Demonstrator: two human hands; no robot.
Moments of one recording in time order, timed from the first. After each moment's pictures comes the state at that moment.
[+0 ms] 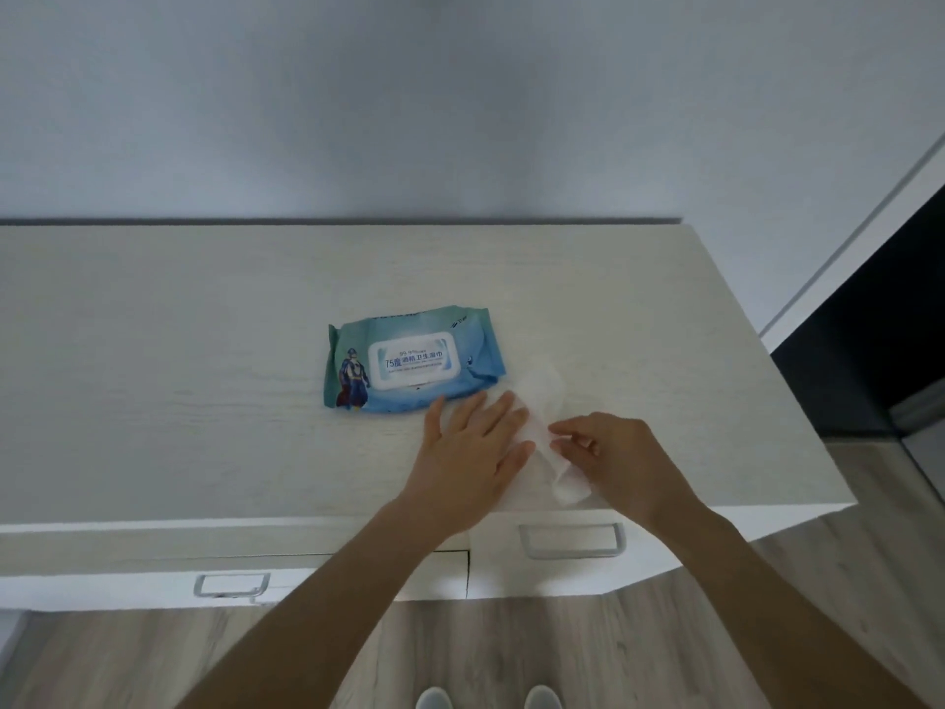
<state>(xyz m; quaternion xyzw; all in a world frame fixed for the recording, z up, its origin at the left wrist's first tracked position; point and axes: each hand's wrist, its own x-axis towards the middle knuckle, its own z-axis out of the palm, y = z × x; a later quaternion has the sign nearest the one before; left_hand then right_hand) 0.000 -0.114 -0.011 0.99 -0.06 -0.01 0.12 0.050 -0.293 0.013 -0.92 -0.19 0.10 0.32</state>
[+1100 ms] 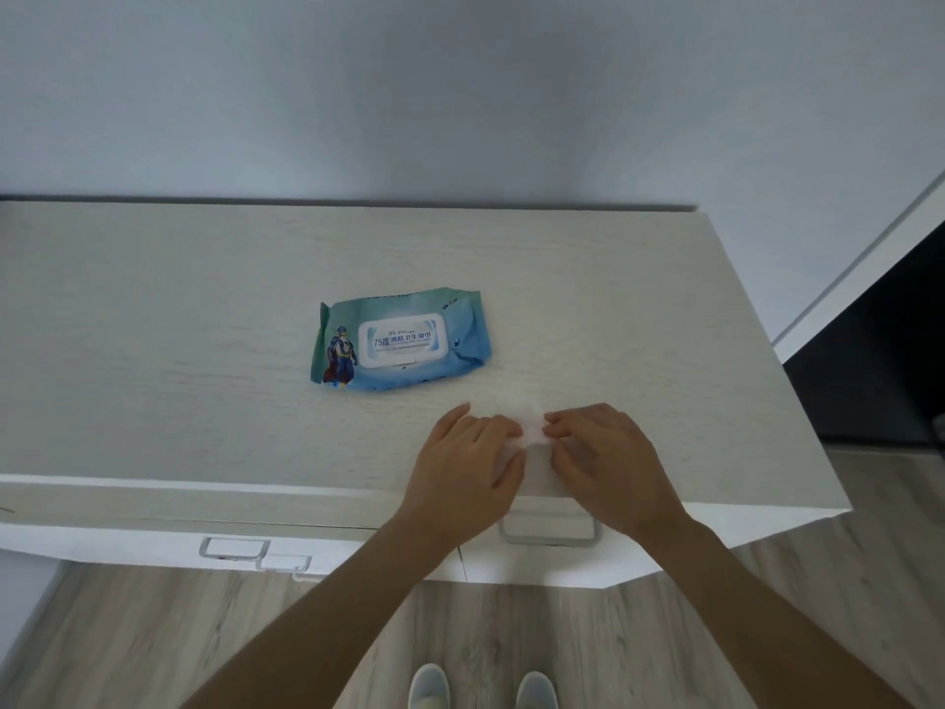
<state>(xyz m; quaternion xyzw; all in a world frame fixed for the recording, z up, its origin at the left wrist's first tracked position) -0.019 -0.152 -0.011 0.96 -0.04 0.18 0.22 0.044 -0.313 0.001 -0.89 -0.33 -0.06 0.31</state>
